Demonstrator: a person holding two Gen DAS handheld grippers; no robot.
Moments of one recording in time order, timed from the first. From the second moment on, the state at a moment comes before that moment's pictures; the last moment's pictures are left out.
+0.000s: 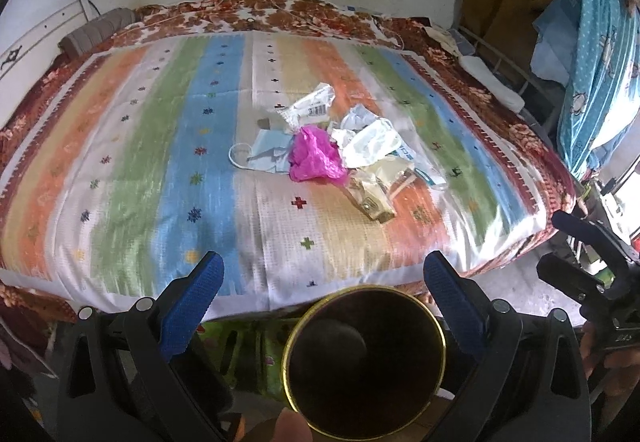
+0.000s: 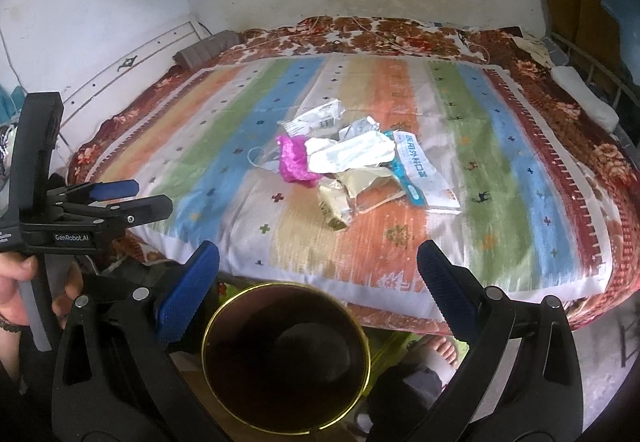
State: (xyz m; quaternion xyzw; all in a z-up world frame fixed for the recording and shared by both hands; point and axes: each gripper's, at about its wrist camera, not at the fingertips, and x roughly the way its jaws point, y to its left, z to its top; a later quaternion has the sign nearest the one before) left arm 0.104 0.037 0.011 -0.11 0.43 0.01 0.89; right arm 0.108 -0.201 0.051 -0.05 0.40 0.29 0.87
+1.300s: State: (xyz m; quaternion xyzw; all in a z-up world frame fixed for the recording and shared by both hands) left arm 0.237 0.073 -0.035 -0.13 0.49 0.03 0.86; right arm 0.258 -0.162 0.018 -0.02 0.45 0.25 0.85
